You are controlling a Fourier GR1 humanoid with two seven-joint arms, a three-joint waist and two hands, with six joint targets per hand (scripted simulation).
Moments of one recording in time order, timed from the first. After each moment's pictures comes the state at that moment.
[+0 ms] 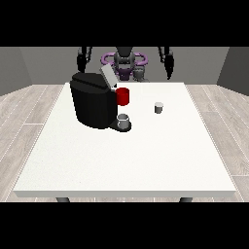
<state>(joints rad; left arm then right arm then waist) 0.02 0.10 -0.01 -1.56 0.00 0.01 -0.01 -0.04 -0.07 0.01 -1.55 0.01 0.02 -0.01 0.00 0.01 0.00</state>
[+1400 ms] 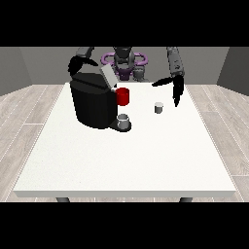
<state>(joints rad) -0.42 0.38 0.18 -1.00 -0.08 -0.12 -0.11 -0.08 -0.02 0.03 -1.63 -0.01 -0.09 -0.09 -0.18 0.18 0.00</state>
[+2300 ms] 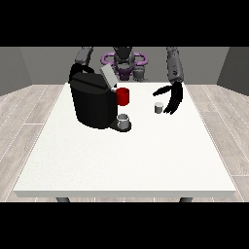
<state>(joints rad) -0.57 0.38 0.09 -0.75 -0.29 -0.07 -0.12 -0.21 -0.03 -0.02 -1.48 0.02 -0.15 -0.04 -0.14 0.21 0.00</state>
